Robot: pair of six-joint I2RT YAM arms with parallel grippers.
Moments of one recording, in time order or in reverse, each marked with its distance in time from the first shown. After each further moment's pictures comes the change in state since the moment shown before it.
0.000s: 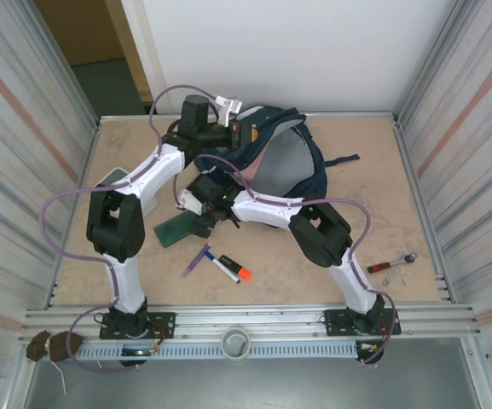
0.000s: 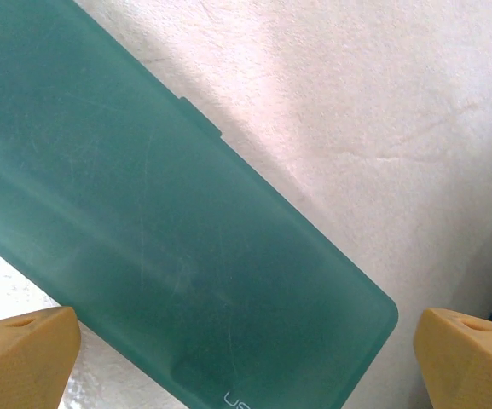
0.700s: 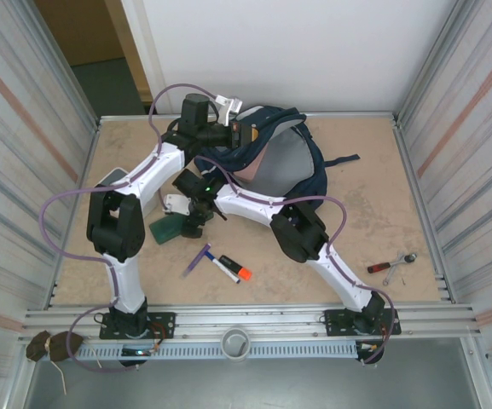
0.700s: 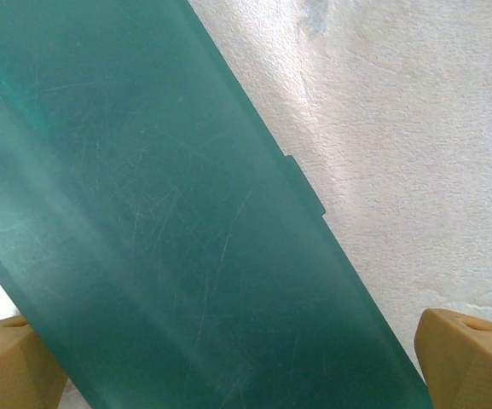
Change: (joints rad) left arm 0.000 0.003 0.023 -0.036 0.002 0.015; right arm 0.000 0.249 0.387 -0.237 -0.133 -0.177
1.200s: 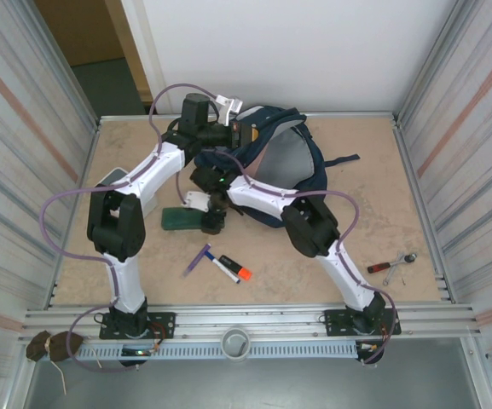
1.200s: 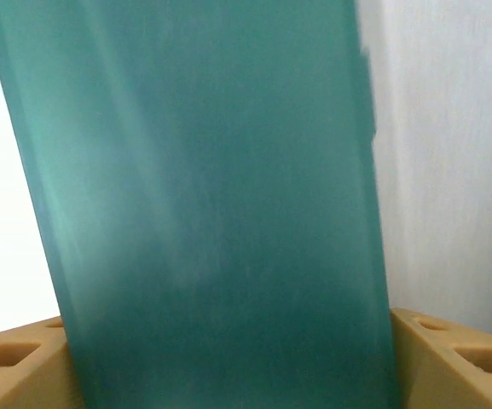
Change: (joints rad) left arm 0.001 0.004 0.005 -0.005 0.008 0.000; right arm -0.098 -0.126 -0.188 -0.136 -0.025 0.053
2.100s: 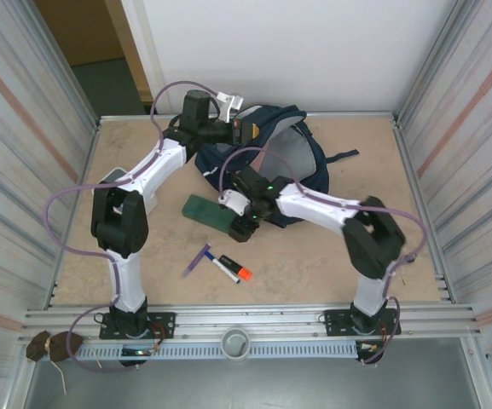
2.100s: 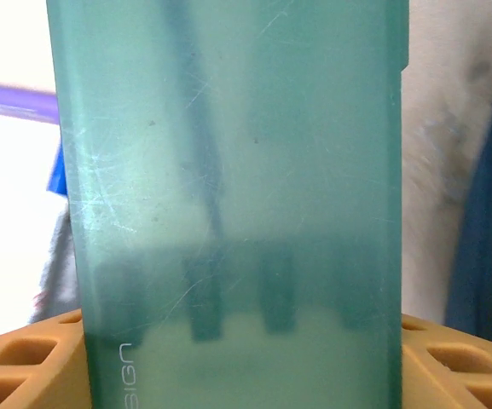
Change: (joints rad) left arm 0.007 0.043 0.069 -0.024 0.015 -0.009; right arm -0.061 -0.584 -0.610 0.151 -0.119 0.298
